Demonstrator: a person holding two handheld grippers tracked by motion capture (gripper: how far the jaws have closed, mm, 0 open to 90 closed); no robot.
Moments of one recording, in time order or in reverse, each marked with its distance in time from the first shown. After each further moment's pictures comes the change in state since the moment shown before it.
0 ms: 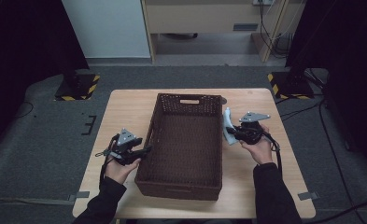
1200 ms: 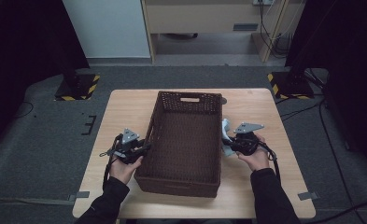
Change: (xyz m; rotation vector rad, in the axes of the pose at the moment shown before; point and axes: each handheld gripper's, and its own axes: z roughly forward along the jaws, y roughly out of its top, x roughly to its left) left arm -0.003 0.002 0.012 0.017 0.055 -0.040; right arm 0.027 -0.025 0.007 0.088 0.043 -0.012
